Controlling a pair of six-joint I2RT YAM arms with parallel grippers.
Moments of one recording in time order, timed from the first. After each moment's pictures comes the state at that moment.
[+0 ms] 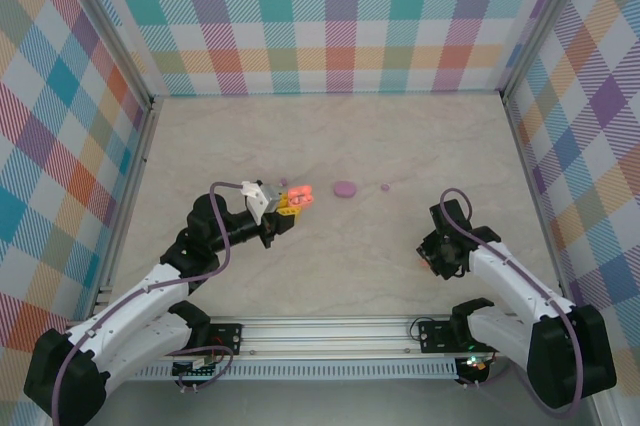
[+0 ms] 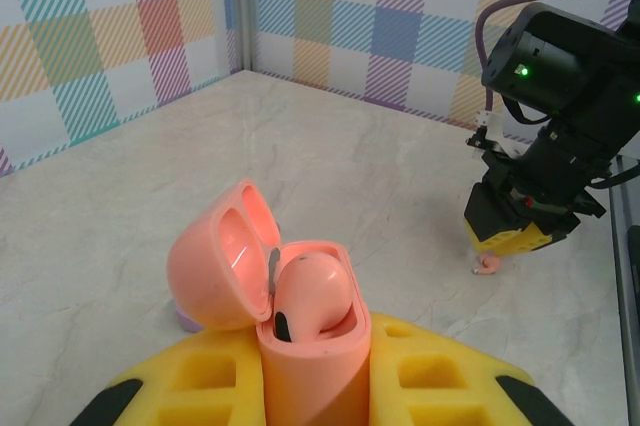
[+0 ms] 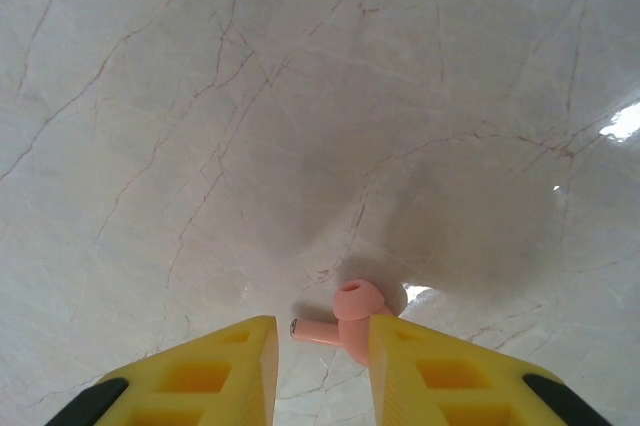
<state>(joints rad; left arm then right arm) -0.55 0.85 0.47 0.22 0.49 0.05 0.30 1.01 0.48 -0.73 -0.04 1.20</state>
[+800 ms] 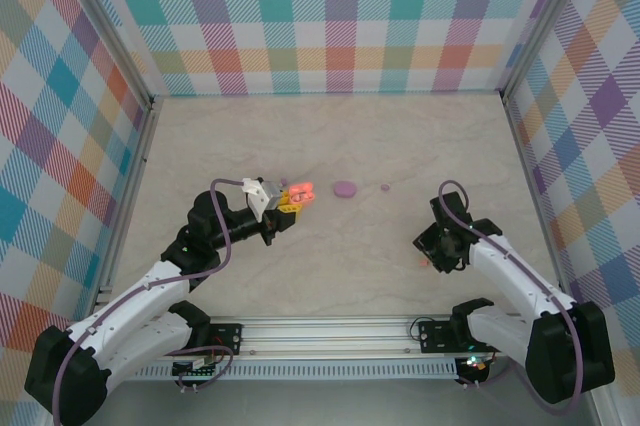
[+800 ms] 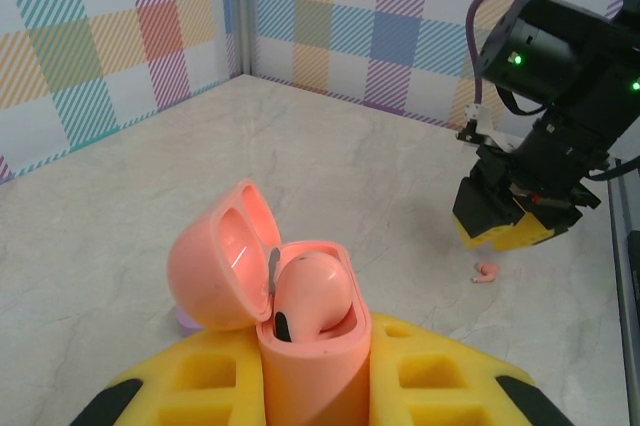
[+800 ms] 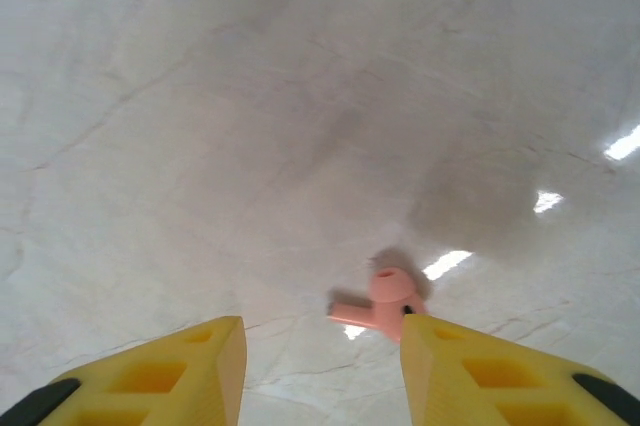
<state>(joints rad) -0.55 0.86 0.49 0.22 0.49 0.05 0.29 1.03 0.56 -0.77 -0.06 1.09</state>
